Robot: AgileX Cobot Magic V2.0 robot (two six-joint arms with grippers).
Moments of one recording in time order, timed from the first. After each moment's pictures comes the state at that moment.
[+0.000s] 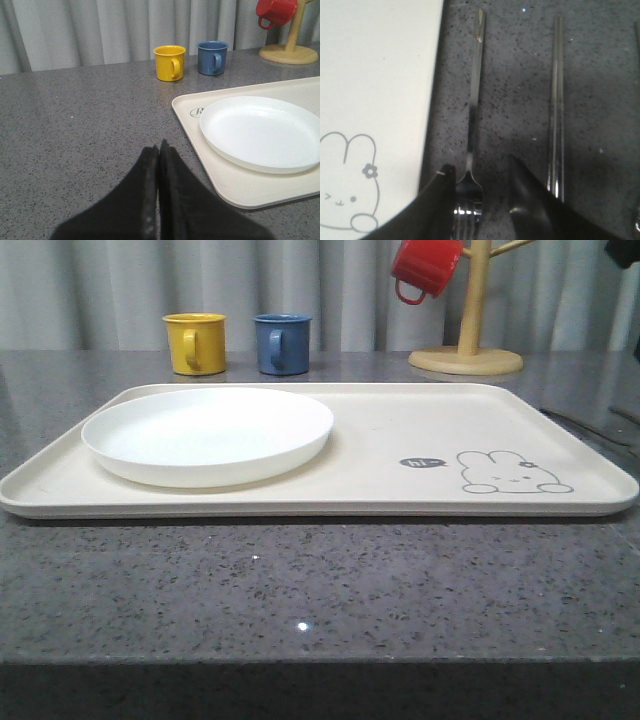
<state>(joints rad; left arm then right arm) -0.19 0.15 -0.36 -0.02 0.43 0.10 0.11 1.39 -1.10 0.03 0.80 0.06</state>
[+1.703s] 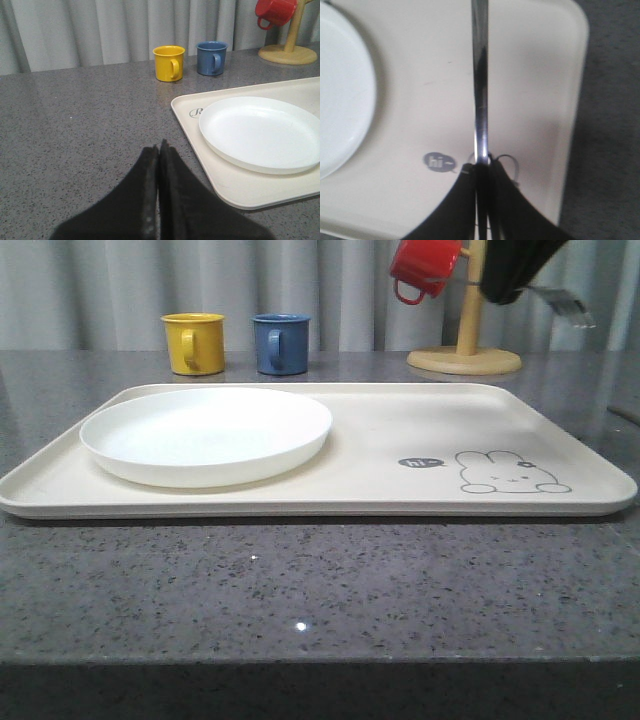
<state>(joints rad) -0.19 0.15 -0.36 -0.02 0.43 0.10 0.45 1.60 -1.54 -0.03 1.10 0.30</state>
